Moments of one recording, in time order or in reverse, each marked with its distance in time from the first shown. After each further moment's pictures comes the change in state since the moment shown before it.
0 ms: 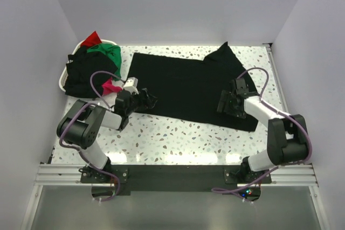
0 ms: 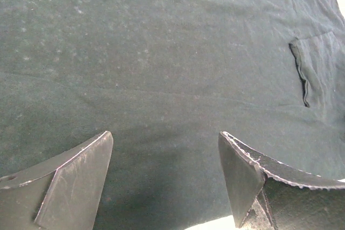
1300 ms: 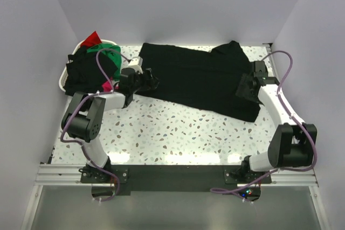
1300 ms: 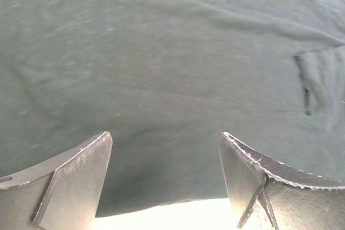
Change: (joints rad) left arm 0.043 0.060 0.375 -0.353 -0.019 0.092; right arm -0.184 -0.058 0.267 -0.318 0.277 -0.068
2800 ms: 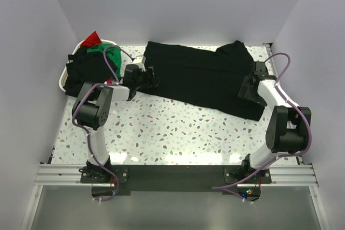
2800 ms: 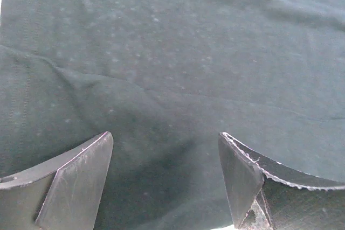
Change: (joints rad) left arm -0.001 0.197 0.173 -0.067 -0.012 0.032; right arm -0.047 0.163 0.040 0.103 -0.040 -0.026
